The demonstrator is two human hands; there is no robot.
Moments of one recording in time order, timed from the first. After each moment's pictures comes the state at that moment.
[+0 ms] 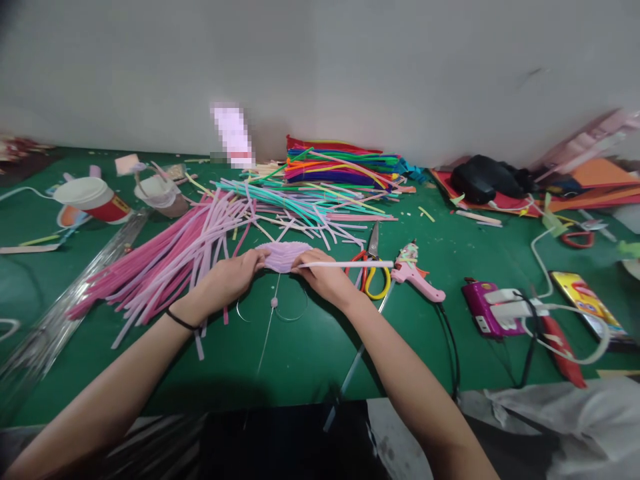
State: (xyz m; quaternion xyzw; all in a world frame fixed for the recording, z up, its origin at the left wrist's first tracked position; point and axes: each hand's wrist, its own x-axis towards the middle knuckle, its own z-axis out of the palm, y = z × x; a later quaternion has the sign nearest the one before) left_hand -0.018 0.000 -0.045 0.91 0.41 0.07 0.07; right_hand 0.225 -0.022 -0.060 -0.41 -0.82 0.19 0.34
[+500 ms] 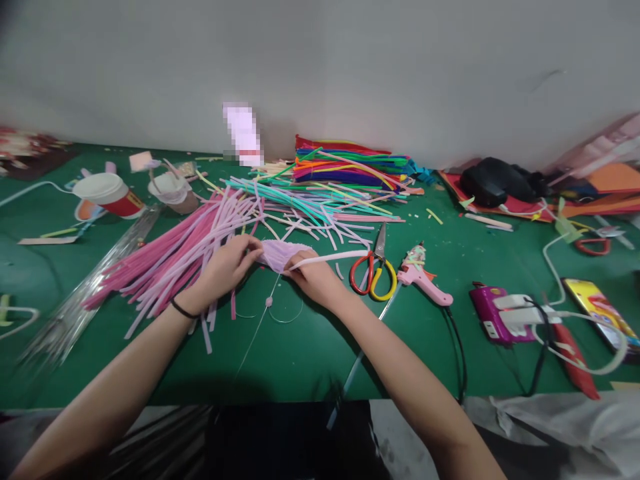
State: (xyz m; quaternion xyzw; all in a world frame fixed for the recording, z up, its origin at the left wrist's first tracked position) left_hand -0.031 0.014 -0.041 0.85 0.43 0.27 0.14; right_hand 0.198 -0.018 -0.066 -0.40 -0.84 0.20 0.33
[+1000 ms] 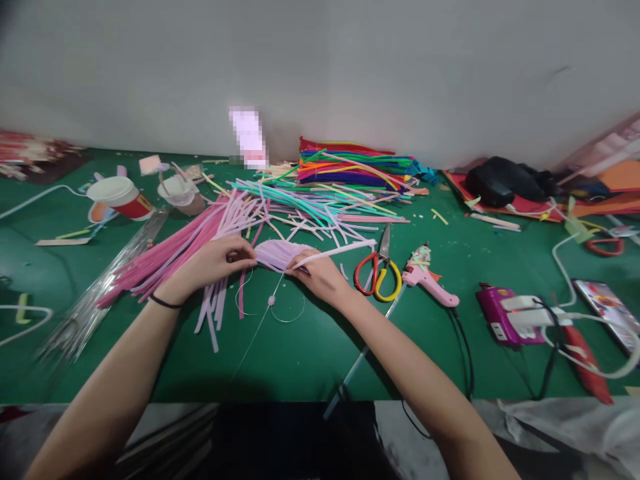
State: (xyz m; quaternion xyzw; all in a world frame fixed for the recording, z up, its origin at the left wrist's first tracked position) left_hand -0.068 0.030 -0.033 0.85 0.42 0.21 0.25; right_hand 0.198 -0.013 -0.064 -0.39 -0.83 0.22 0.34
